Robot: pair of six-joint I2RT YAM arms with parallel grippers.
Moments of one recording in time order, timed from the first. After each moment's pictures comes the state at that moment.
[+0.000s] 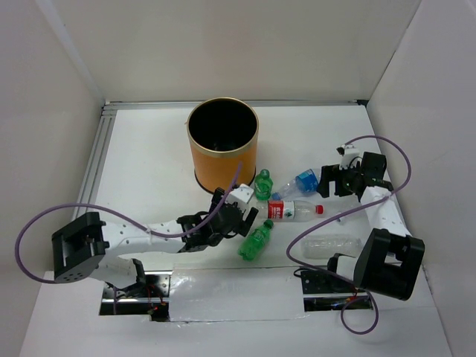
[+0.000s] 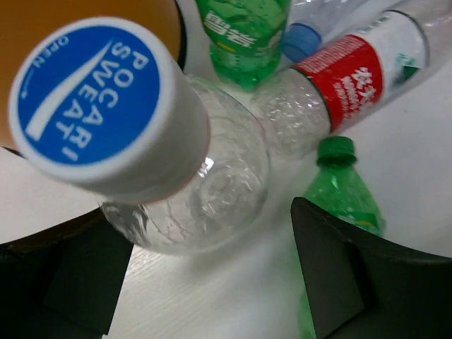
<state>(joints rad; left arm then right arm) -1.17 1.36 0.74 0.05 -0.56 -0.32 -0.31 1.22 0.73 -0.40 -0.48 -0.32</state>
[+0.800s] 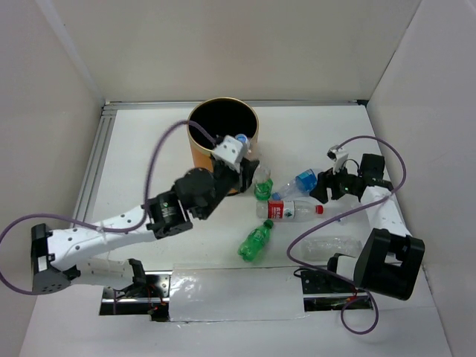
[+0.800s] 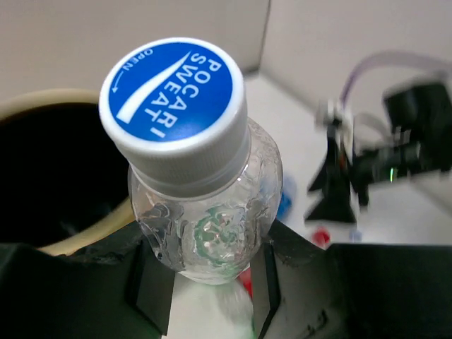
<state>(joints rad) -1.16 1.22 1.10 0.09 -0.58 -0.09 -0.31 1.23 0.74 -0.48 -0.75 -0.55</state>
